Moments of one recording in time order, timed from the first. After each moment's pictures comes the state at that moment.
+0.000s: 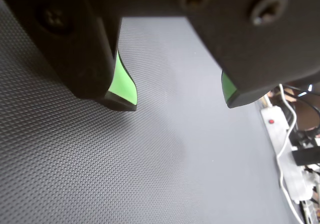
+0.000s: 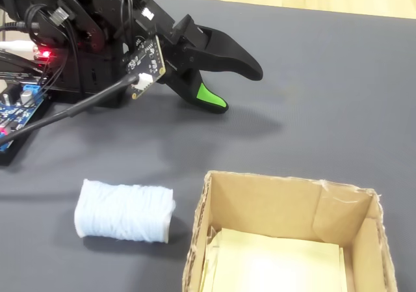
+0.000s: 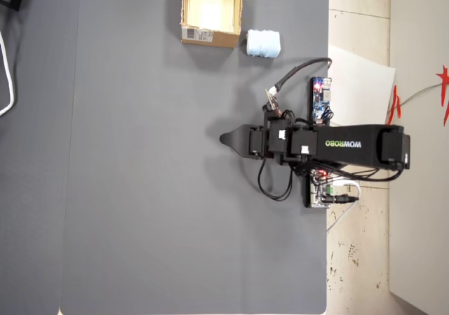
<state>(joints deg) 5.4 130.8 176.6 -3.6 93.4</state>
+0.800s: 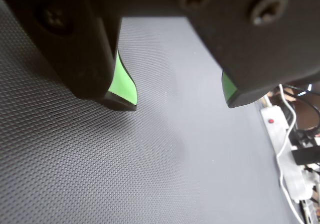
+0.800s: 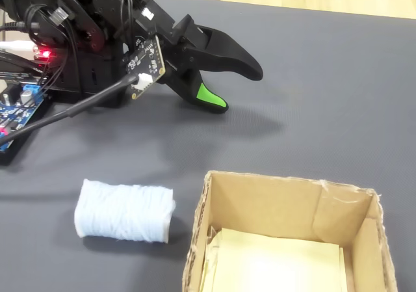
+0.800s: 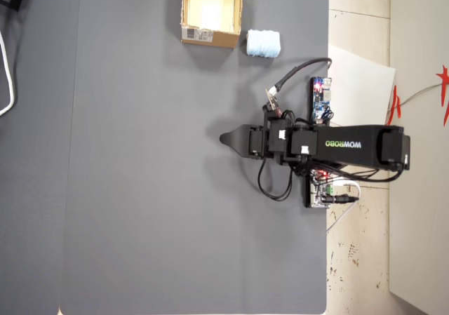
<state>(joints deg) 5.9 130.8 176.6 -3.6 93.4</state>
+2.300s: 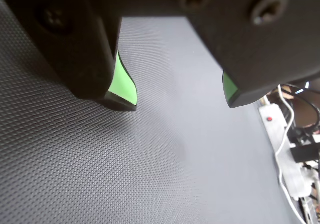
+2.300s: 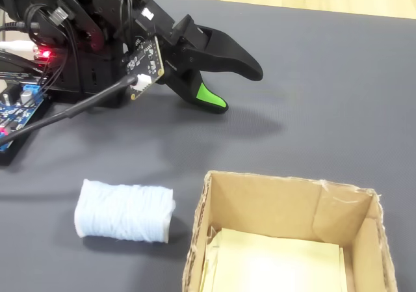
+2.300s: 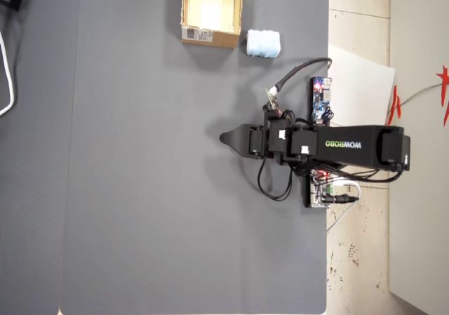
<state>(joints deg) 6.5 130.8 176.6 -3.4 92.6</state>
